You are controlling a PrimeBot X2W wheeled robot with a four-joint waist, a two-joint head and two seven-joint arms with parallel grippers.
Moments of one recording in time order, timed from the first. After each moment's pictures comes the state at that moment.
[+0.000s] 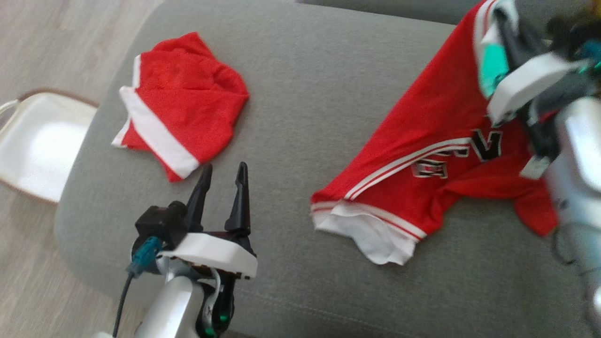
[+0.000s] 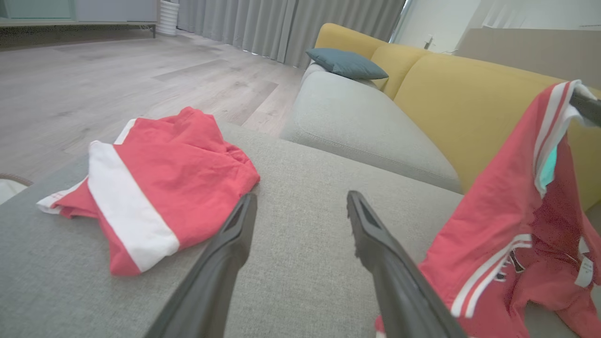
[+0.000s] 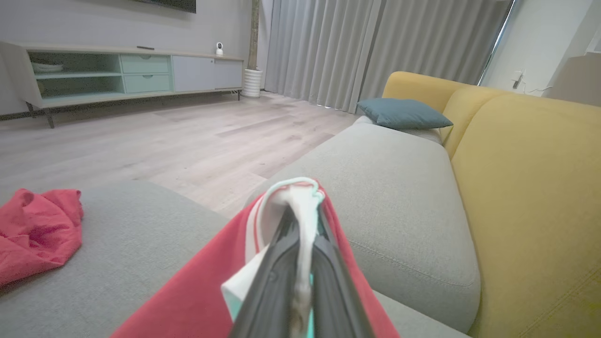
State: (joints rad) left arm -0.16 0.05 -0.39 0.18 -0.41 0.12 -0.25; right arm -0.76 -0.28 0.24 0.58 0.15 0.12 0.01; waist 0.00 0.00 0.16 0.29
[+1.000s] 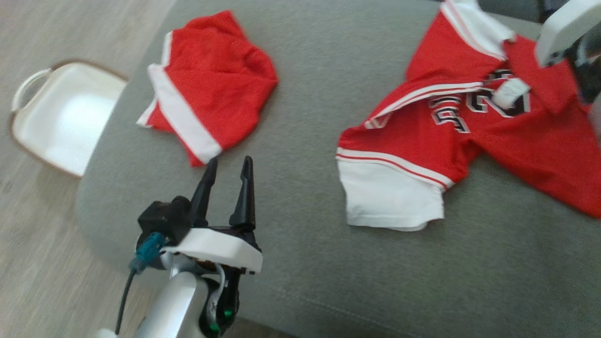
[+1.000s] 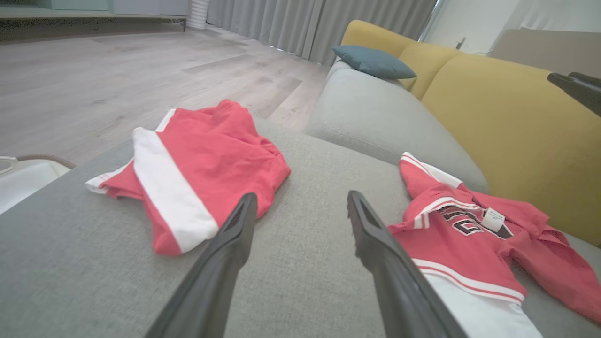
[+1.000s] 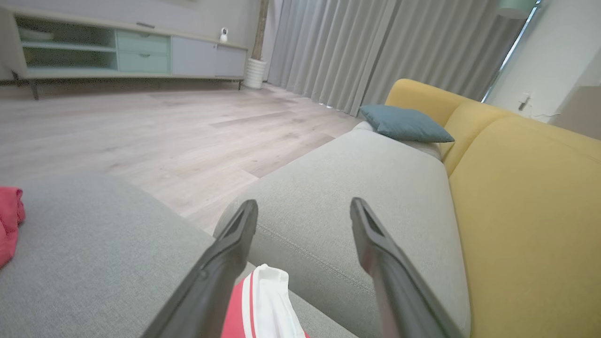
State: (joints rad) left arm -0.17 0.05 -0.42 0.16 -0.44 0.14 -0.25; right arm -1.16 -0.39 0.53 1.09 0.28 0.12 -0.18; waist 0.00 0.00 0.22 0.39
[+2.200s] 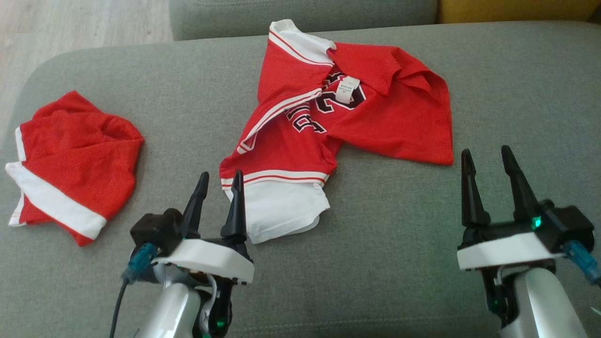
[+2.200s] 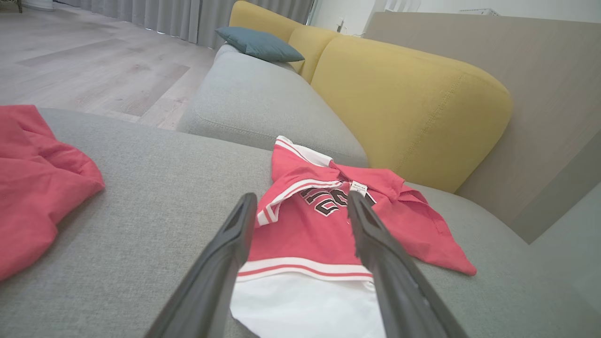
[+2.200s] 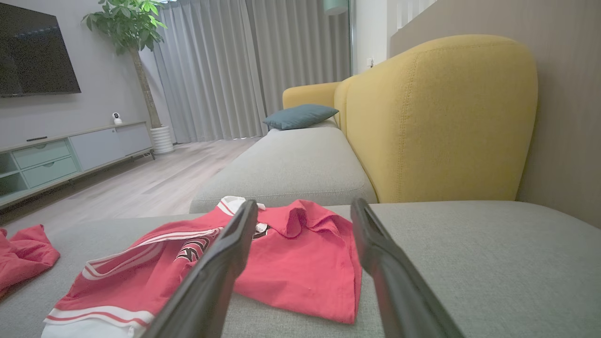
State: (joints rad) left arm -0.13 0.05 -0.38 0.18 -0.44 0.12 -0.25; right arm -0.12 -0.05 0.03 0.19 0.13 0.12 -0.24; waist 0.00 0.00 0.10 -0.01
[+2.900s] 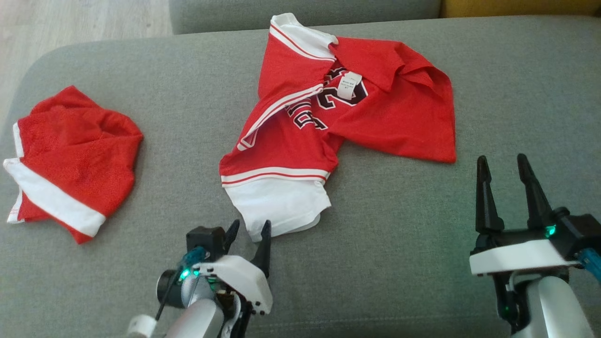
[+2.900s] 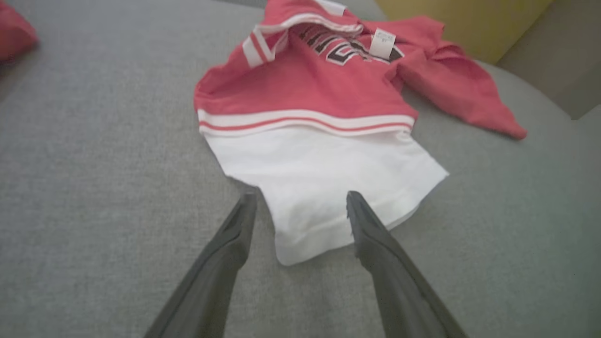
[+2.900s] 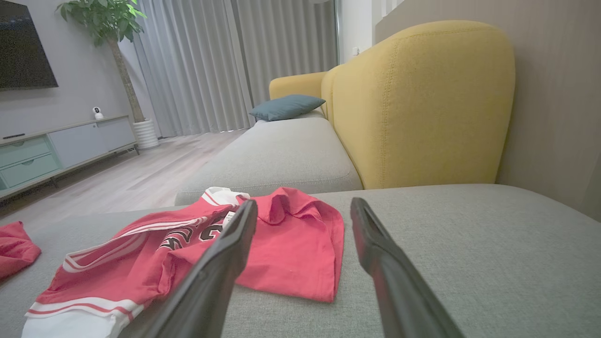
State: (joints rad) left arm -0.19 0.05 -0.54 0.46 -0.45 0.14 -0.14; right arm -0.07 -0.05 -0.02 0.14 0.14 0.12 -0.23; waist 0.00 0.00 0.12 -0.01
